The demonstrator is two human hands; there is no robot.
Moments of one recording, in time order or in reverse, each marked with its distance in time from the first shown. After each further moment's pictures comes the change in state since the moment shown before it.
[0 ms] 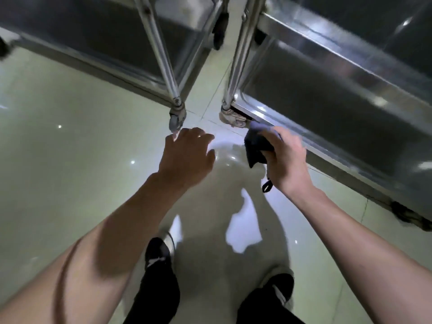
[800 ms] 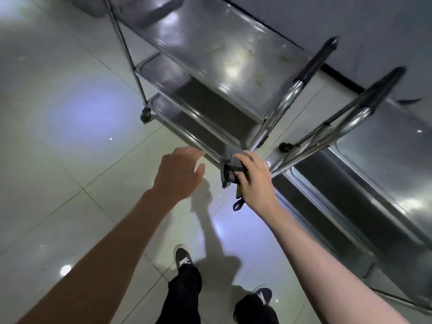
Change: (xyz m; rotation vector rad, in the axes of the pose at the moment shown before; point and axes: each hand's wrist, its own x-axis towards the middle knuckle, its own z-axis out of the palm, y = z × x) left_hand -0.257 -0.119 -0.537 -0.205 0.302 -0.227; right_hand -0.068 -0.565 -0.221 -0.105 -0.106 -0.300
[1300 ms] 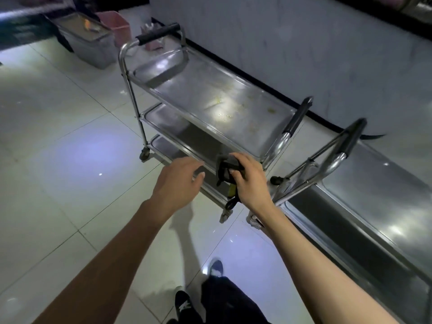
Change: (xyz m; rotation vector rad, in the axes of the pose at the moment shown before) left_hand 0.034 -0.025 -0.105 -0.161 0.120 0.074; right_hand 0.064 -0.112 -0.054 0.134 0.144 -0.028
